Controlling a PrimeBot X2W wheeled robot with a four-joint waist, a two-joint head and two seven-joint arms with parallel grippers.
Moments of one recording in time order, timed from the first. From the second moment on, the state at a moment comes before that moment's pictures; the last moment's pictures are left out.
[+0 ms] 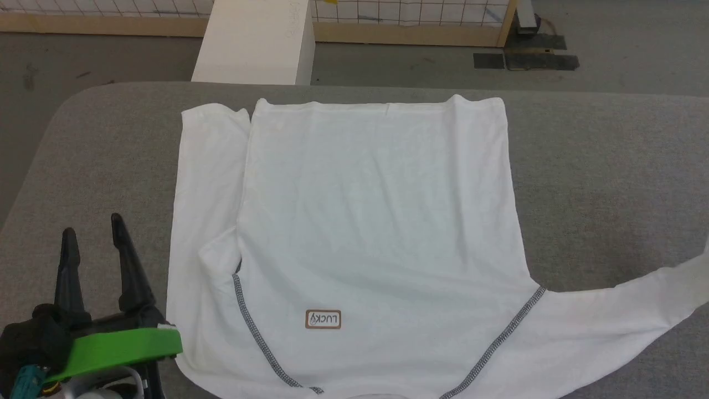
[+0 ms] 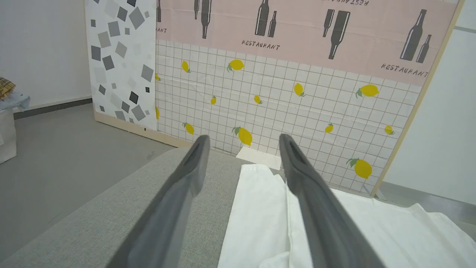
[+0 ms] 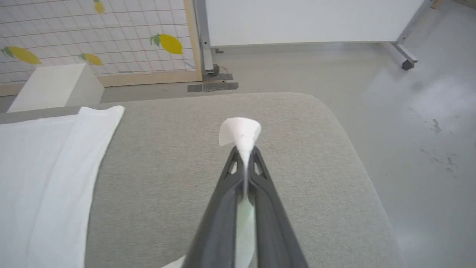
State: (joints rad) left arm 0.03 0.05 0.15 -0.20 -0.27 0.03 -0.26; right arm -0.33 -0.39 -0.45 -0.06 0.26 0.13 0.79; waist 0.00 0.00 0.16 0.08
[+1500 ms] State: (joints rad) left arm 0.03 0.05 0.10 -0.12 -0.29 0.03 -0.26; right arm -0.45 -0.09 0.15 -0.04 0.55 0.13 0.45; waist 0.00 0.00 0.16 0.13
